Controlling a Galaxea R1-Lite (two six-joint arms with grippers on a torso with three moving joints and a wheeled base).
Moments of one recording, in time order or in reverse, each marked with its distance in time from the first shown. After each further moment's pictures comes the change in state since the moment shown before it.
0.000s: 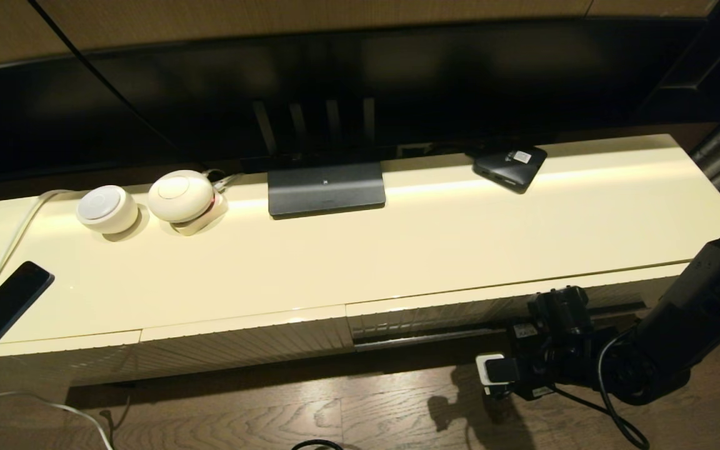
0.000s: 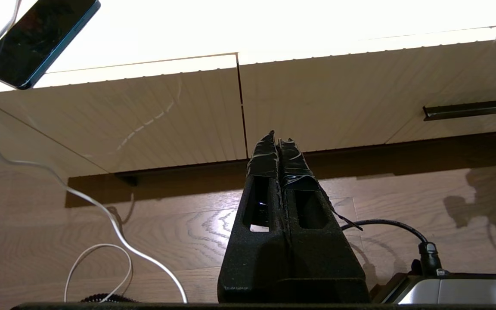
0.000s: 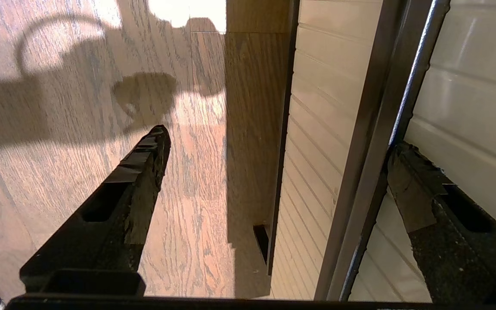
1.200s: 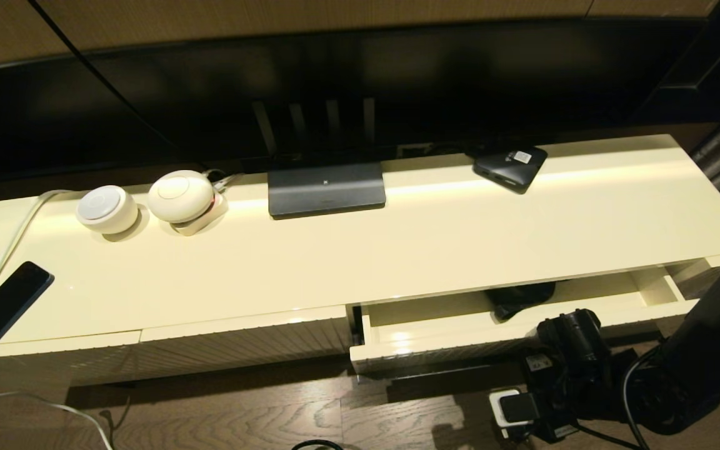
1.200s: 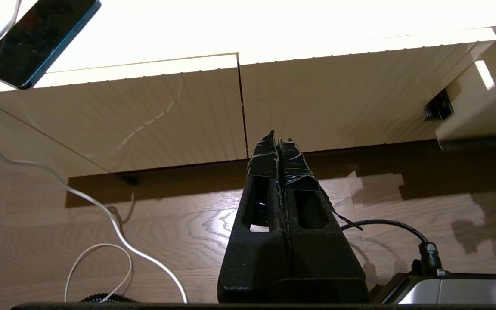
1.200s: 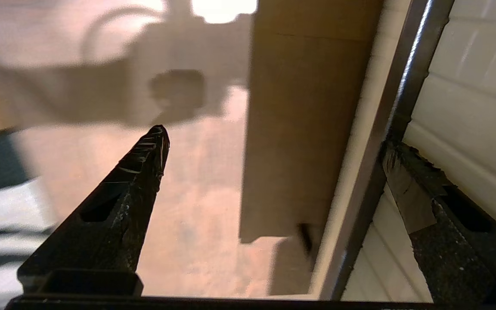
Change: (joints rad) left arm 0.000 0.000 0.000 0.001 0.000 0.000; right arm 0.037 -0.084 0.185 0.112 0.007 0.007
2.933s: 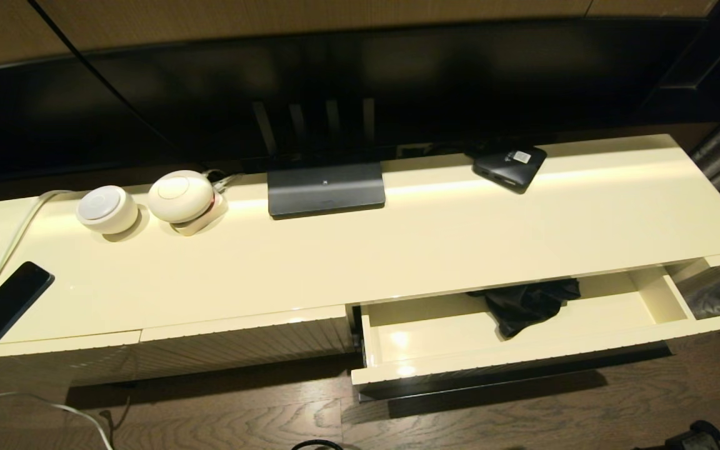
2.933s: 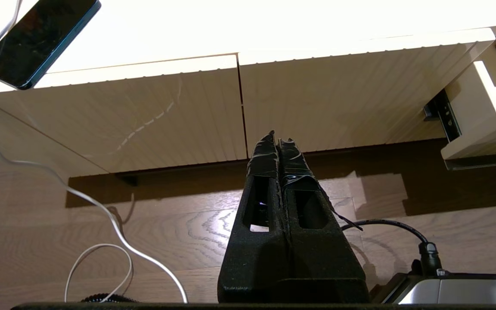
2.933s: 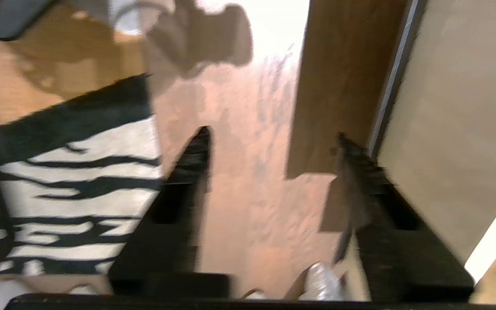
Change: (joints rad) left arm 0.000 0.000 0.000 -0.001 0.000 0.000; right arm -0.007 -0.842 0.244 0.612 -0.004 0.048
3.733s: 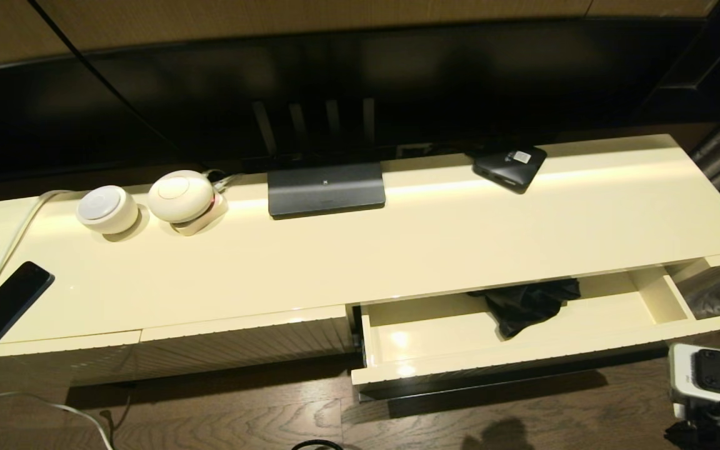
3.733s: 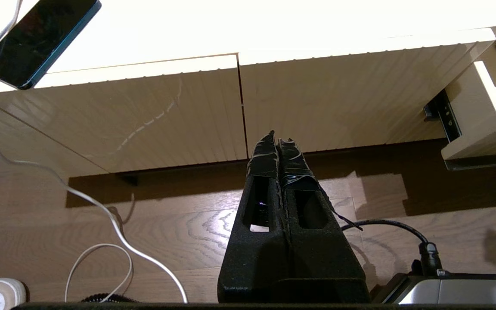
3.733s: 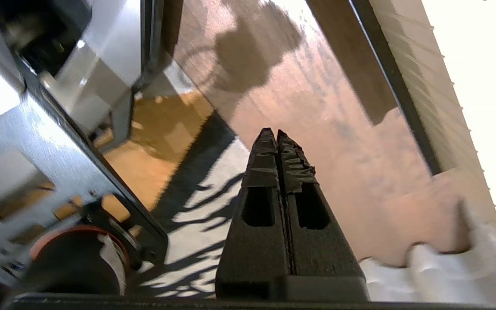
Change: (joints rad) left arm 0.000 0.000 0.000 0.001 0.000 0.000; right arm -0.014 -0.011 -0.504 0.526 0.009 0.679
